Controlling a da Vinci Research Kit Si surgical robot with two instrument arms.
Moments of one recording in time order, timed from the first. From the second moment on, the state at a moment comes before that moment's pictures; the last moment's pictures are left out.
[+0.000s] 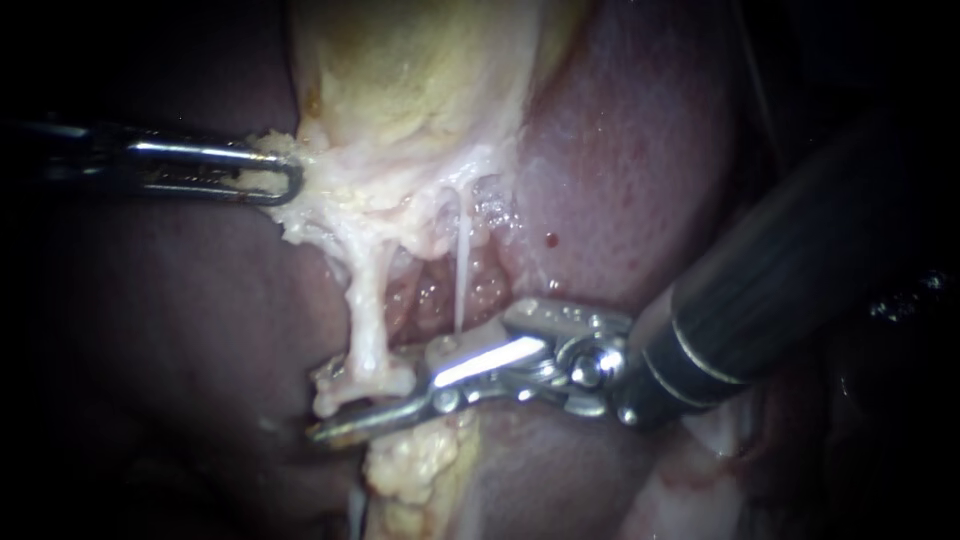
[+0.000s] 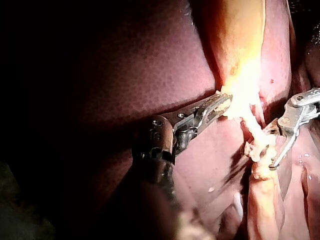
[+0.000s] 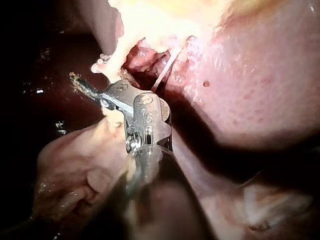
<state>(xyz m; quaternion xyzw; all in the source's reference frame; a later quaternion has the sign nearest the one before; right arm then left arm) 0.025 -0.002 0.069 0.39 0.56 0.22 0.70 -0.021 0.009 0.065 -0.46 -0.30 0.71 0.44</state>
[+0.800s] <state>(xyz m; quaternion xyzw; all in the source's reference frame) 0.022 -0.001 0.070 0.31 0.59 0.18 0.72 -0.021 0.009 0.064 -0.46 -0.30 0.71 0.44</state>
